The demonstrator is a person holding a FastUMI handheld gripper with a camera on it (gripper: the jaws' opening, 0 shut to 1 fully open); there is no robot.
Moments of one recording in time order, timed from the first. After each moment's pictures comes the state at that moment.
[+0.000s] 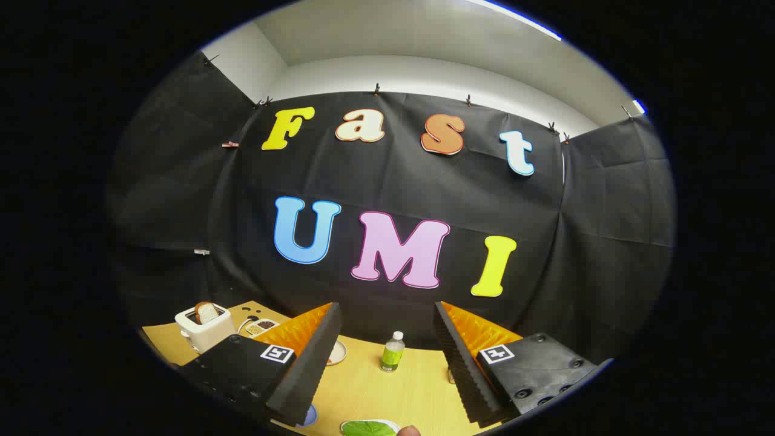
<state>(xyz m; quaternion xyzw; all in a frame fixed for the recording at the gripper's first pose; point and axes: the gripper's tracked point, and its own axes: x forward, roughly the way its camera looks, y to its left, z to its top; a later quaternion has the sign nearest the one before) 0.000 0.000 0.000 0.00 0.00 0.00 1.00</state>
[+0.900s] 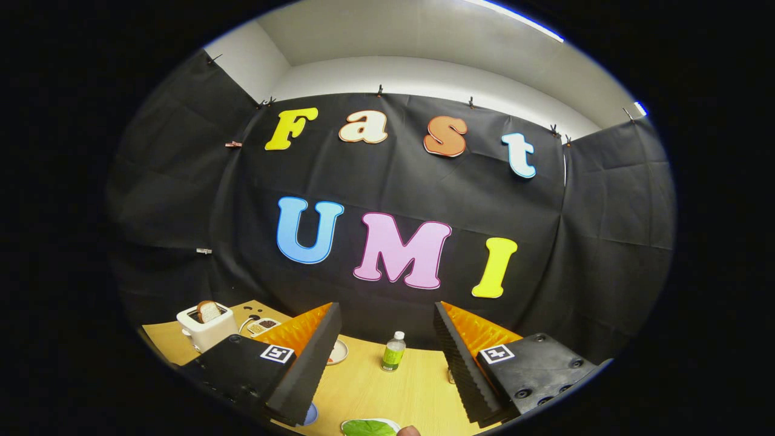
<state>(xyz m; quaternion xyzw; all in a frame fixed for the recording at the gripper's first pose) -0.008 0.006 0.003 0.00 0.00 0.00 1.00</state>
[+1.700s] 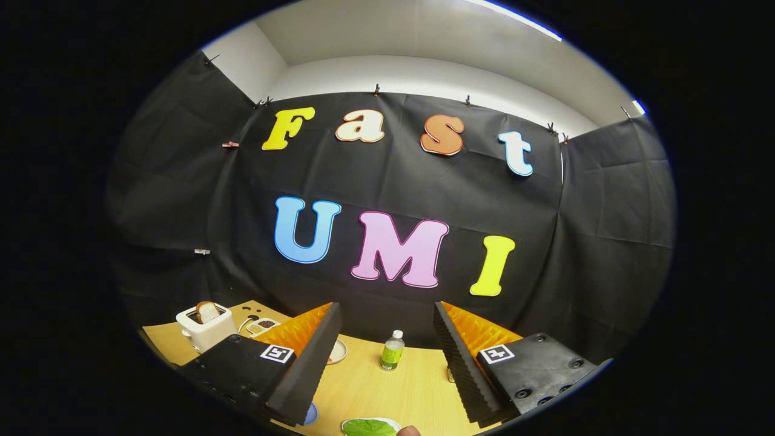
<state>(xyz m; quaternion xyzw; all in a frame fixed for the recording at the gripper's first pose) -0.008 0.001 0.002 0.00 0.00 -0.01 1.00</state>
